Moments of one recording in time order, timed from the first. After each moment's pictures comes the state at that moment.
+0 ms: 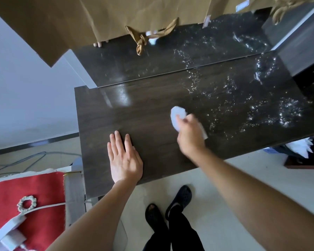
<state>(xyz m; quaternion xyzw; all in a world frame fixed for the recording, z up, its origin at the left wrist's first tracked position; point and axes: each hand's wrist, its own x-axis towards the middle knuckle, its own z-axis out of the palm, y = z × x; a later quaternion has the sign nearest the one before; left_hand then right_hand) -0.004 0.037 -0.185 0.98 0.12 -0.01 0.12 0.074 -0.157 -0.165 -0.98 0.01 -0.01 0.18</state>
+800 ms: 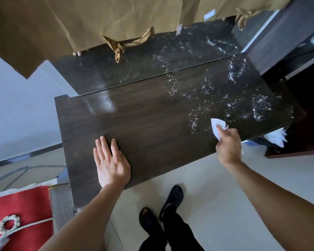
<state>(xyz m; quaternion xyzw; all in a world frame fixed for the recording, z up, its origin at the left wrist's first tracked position) 0.000 0.038 -0.182 0.99 0.11 -0.03 0.13 0.020 -0.303 -0.165 -0.96 0.22 -0.02 0.18</state>
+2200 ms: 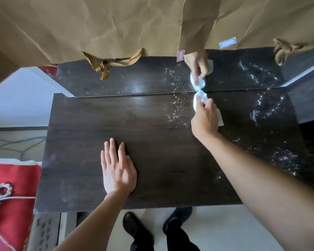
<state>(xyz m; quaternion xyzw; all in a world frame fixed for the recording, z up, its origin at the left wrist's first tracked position) 0.056 -0.075 -0.181 0.97 0.22 0.01 0.10 0.246 -0.278 -0.163 -0.99 -0.03 -0.02 0.16</state>
